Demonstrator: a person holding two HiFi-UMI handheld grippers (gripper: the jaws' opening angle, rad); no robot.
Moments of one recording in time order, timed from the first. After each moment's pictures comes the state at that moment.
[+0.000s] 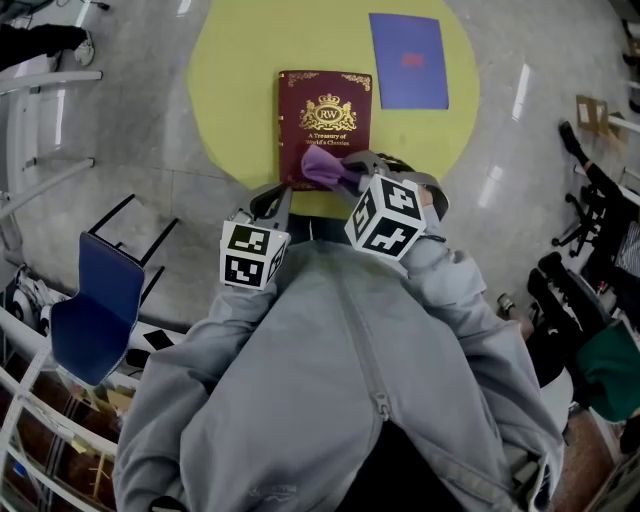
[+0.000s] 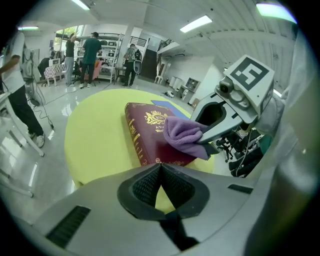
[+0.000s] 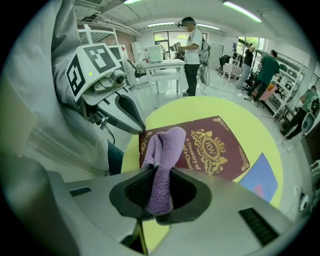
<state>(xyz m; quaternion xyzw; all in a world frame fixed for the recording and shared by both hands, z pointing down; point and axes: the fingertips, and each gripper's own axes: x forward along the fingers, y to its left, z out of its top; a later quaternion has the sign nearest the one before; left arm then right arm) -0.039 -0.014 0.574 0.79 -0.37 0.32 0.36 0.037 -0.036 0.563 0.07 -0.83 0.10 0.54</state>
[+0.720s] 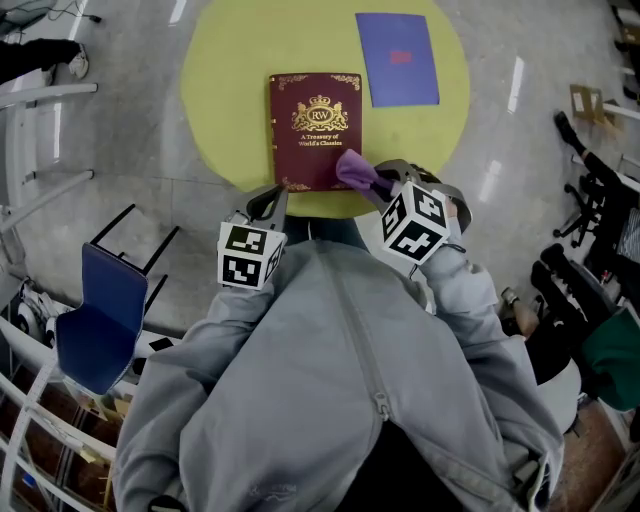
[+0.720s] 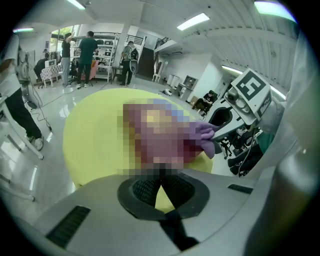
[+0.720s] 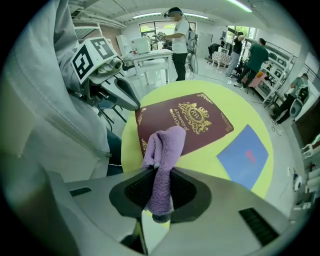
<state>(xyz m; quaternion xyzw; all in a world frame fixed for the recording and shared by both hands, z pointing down) -0.039 -0.012 0.574 0.80 -0.36 0.33 0.35 0.106 -0.020 0.567 0.12 -0.79 0.13 0.58</state>
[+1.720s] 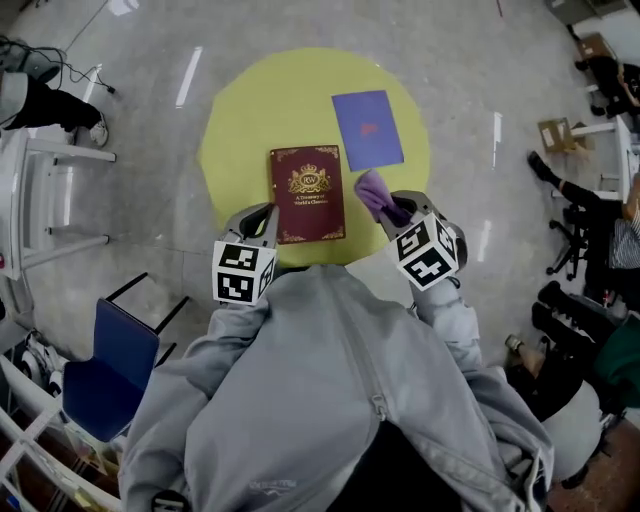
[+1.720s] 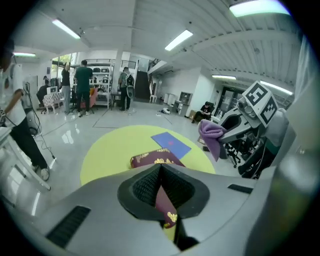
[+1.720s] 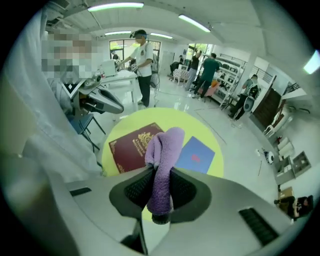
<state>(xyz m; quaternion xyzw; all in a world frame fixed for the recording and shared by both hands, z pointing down) -0.039 -0.078 0.446 0.84 -0.40 0.28 0.25 0.152 -0.062 0.433 0.33 -0.79 0.13 0.50</state>
